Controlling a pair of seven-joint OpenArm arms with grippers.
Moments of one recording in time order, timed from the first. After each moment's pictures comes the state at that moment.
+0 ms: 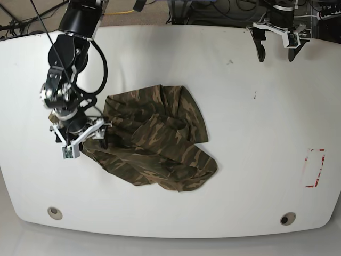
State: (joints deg) left arm 49.8 -7.6 -14.9 109.2 -12.4 -5.9 -1.8; right arm 5.1 7.8 17.7 98.0 16.4 21.4 -50.3
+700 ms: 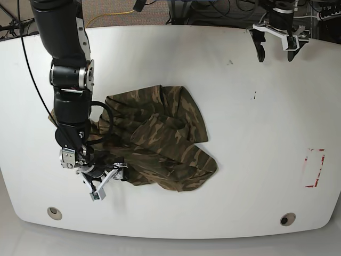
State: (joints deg) left arm 48.6 -7.6 -14.8 108.9 -12.4 -5.8 1.3; right arm 41.8 11.5 3.2 33.0 9.7 29.6 -28.1
